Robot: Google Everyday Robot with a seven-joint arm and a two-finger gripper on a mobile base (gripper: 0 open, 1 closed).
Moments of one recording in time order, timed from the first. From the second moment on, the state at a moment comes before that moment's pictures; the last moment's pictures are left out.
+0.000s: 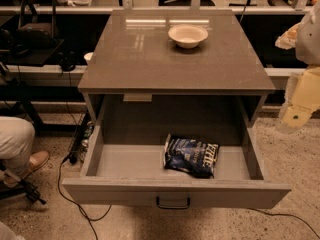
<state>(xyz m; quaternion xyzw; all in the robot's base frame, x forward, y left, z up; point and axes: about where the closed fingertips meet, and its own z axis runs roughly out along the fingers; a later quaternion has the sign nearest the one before) 0.438 -0.216 0.977 -0.60 0.78 -0.04 0.16</state>
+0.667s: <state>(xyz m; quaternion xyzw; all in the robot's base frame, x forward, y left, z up) 0.446 -0.215 0.939 -0.56 0.81 0.02 0.17</state>
